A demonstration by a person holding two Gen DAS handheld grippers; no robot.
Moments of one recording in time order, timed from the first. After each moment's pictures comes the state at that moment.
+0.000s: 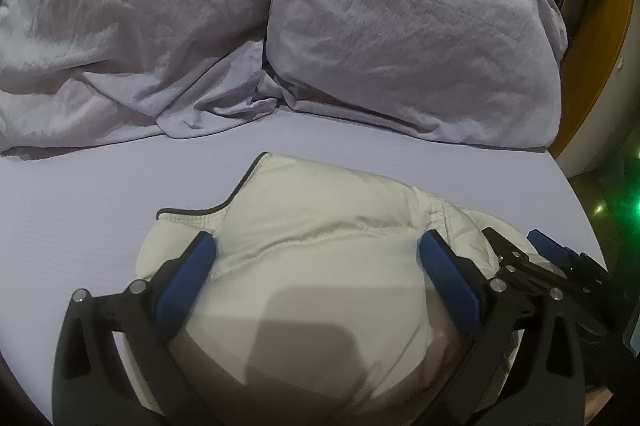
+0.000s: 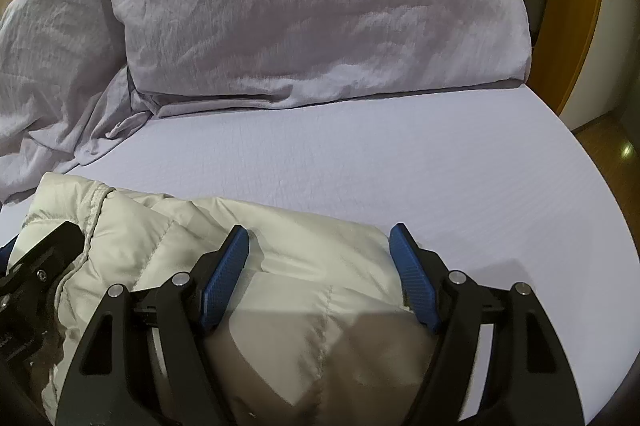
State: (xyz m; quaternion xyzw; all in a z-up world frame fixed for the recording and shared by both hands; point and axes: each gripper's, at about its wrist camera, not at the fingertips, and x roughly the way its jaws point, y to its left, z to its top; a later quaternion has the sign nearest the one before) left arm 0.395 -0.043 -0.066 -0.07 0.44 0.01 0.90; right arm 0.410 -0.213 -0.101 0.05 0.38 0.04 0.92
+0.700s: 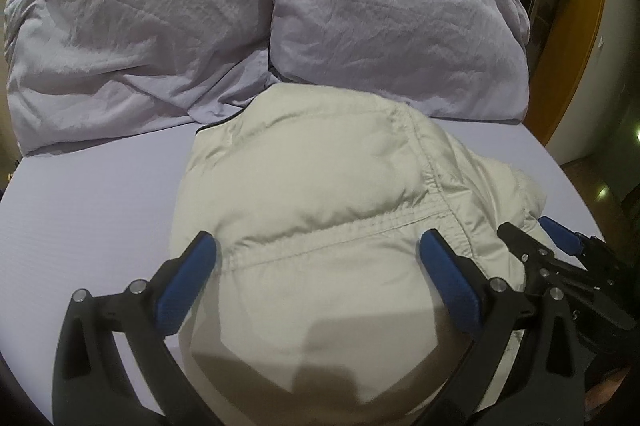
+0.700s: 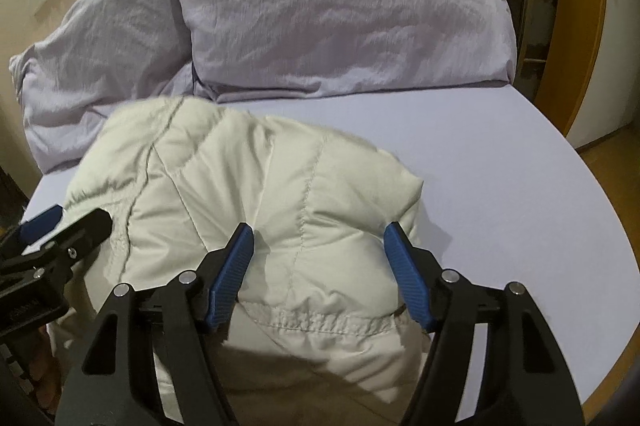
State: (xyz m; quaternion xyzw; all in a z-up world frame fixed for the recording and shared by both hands) left arm 0.300 -0.054 -0.045 -0.03 0.41 0.00 0.91; right arm 0.312 -0.229 -0.103 0.05 0.34 0.11 0.93
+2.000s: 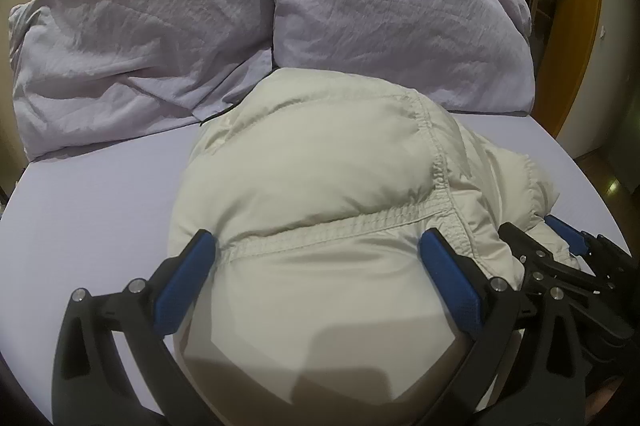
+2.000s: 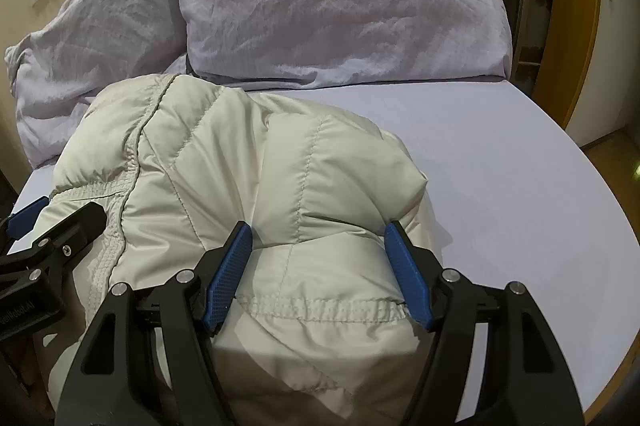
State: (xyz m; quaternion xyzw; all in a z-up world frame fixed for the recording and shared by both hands) left arm 0.296 -0.056 -0.055 -0.02 0.40 0.01 0.92; right arm 0.308 -0.226 -0.118 0.04 0.32 0.10 0.94
